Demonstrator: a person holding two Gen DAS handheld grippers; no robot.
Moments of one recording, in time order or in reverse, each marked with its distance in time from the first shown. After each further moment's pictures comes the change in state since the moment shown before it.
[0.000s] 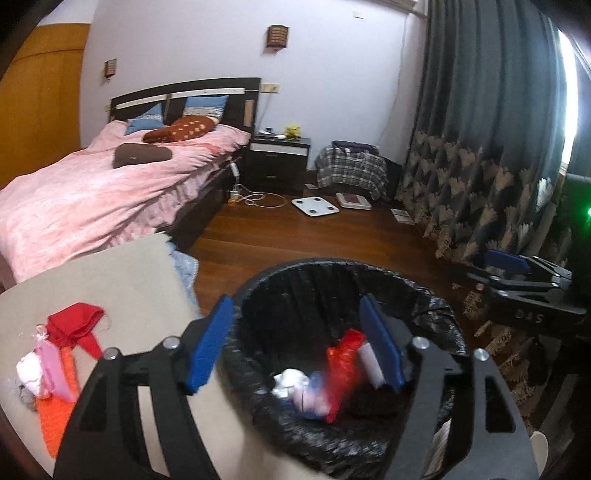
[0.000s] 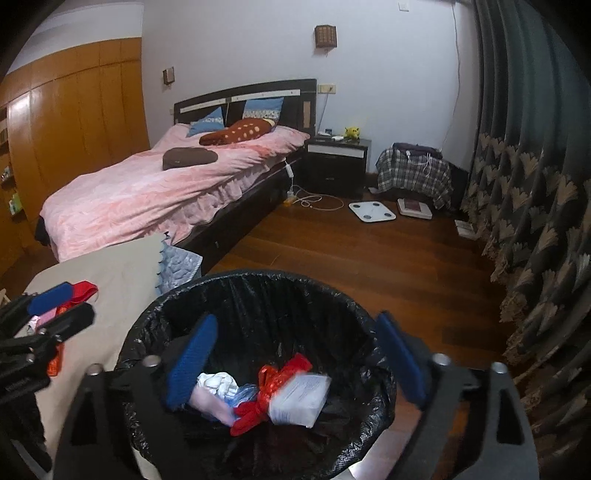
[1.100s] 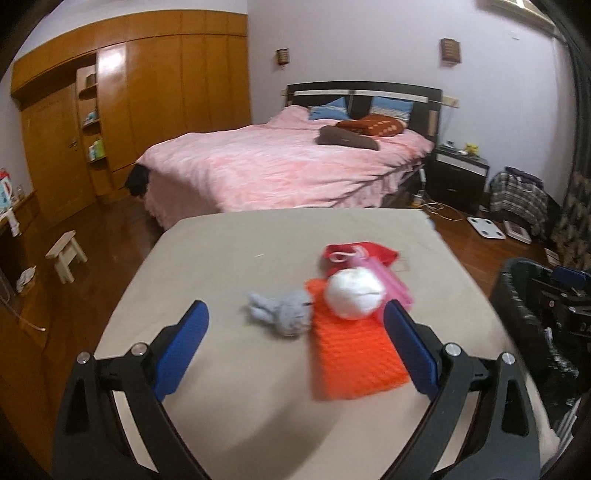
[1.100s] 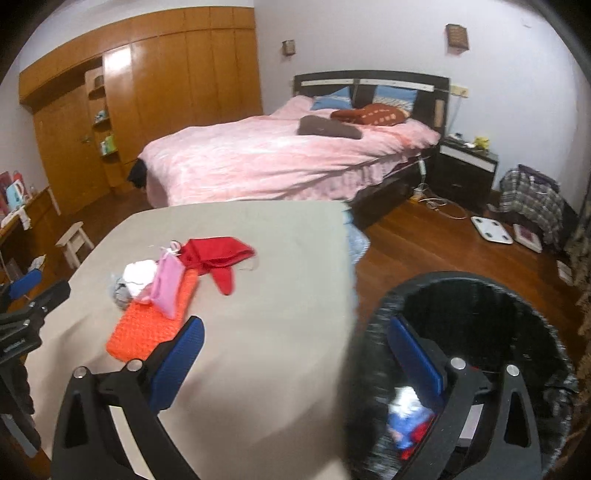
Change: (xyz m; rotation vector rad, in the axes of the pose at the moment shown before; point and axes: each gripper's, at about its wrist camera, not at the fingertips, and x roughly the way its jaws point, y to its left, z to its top) left arm -0.152 0.223 -0.080 -0.255 -0.001 0.626; right arm 0.041 0.252 -0.035 -0.237 0.080 0.389
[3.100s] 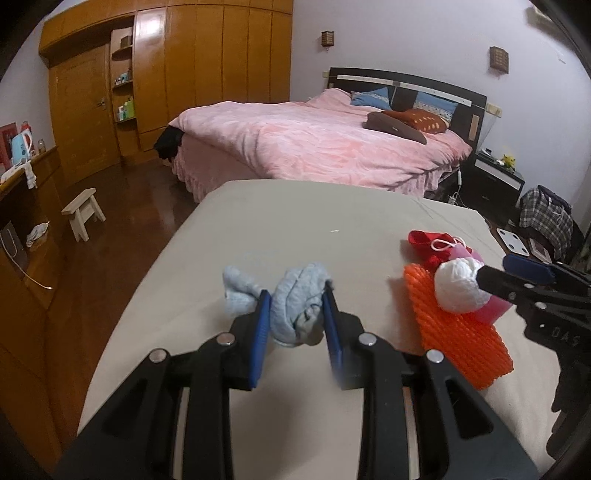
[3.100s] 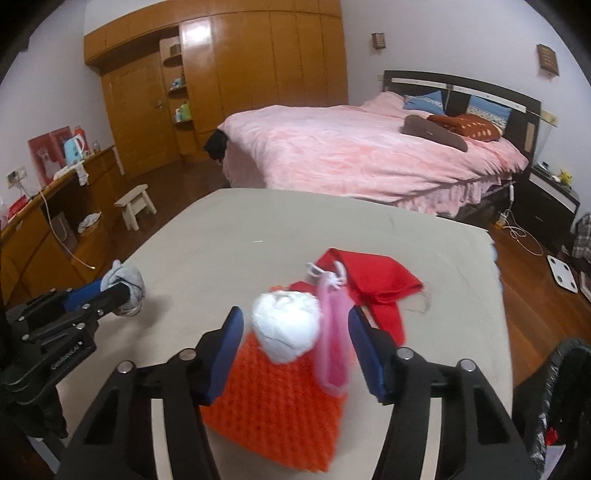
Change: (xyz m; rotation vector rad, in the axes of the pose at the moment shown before) left arm 0.045 0.086 -0.016 -0.135 0.071 0.061; right arm 0.076 0.143 0.022 -0.199 0.048 0.229
